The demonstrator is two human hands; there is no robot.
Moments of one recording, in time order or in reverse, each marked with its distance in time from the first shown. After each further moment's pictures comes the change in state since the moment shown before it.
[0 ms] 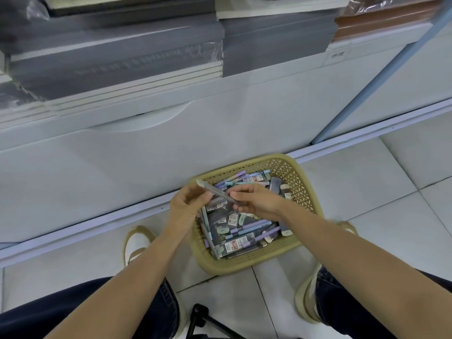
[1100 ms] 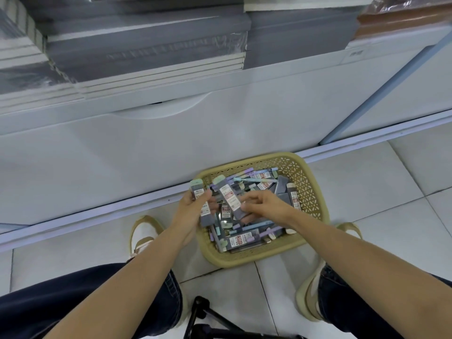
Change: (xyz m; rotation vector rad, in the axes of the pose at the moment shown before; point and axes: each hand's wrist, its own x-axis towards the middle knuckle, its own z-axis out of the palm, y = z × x) left_hand -0.007 -0.010 -0.007 -0.051 0.107 -0.285; right_hand -0.017 0.025 0.000 -0.325 -0.009 -0.045
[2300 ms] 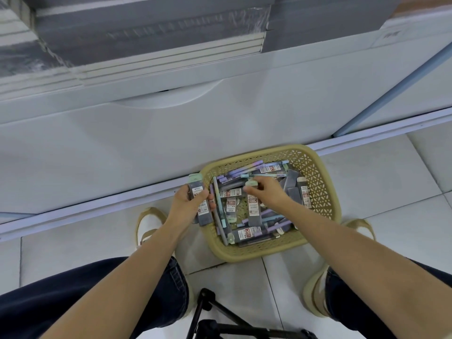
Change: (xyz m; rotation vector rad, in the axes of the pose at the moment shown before) left_hand 0.003 0.005 -0.022 0.143 0.046 0.058; right_hand 0.042 0.006 -0.001 -0.490 0.322 0.021
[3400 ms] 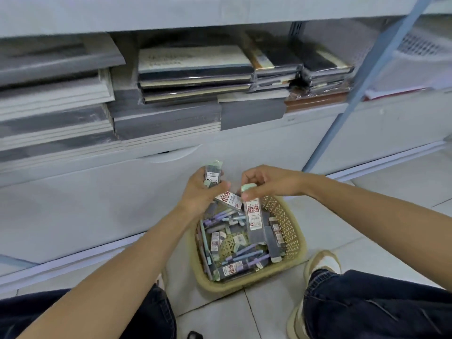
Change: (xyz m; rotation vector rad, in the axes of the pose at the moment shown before) left_hand -0.088 0.130 0.066 0.198 -0.193 0.468; right_hand -0.127 -0.136 -0.144 -0.019 -0.357 -0.407
